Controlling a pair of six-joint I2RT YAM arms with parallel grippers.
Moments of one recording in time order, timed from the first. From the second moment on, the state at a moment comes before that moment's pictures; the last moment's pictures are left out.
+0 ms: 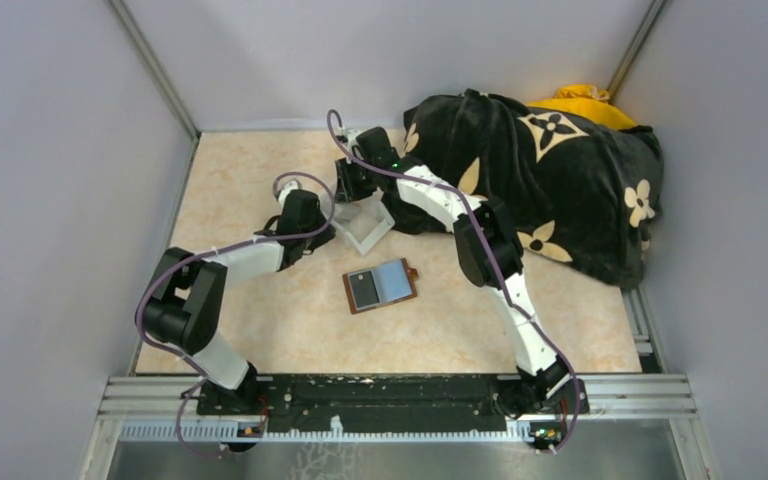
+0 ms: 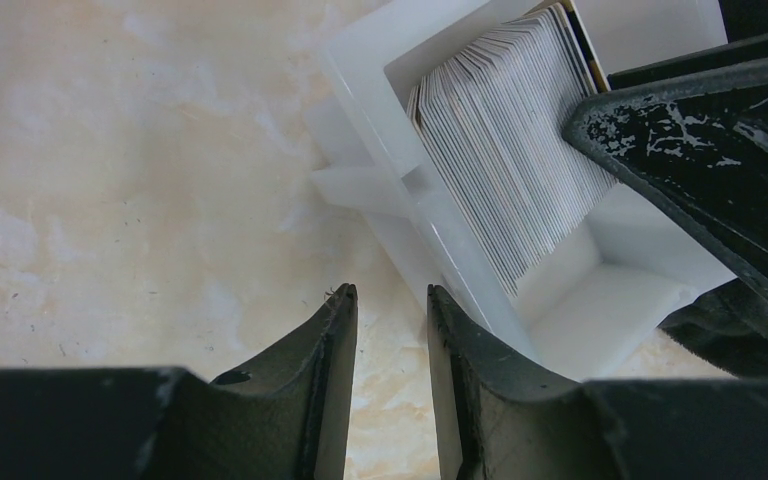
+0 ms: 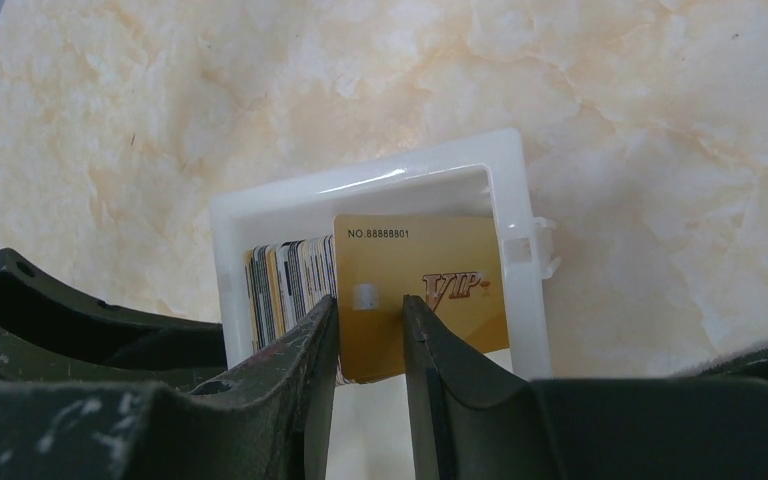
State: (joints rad) left arm -0.41 1.63 0.82 0.11 -0.22 -0.78; right arm 0.65 2.38 2.07 -0.37 -0.36 0.25
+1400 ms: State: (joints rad) left arm -0.40 1.57 0.84 0.05 -0.22 -0.74; right arm 0.70 2.17 1.88 -0.37 -0.03 0.08
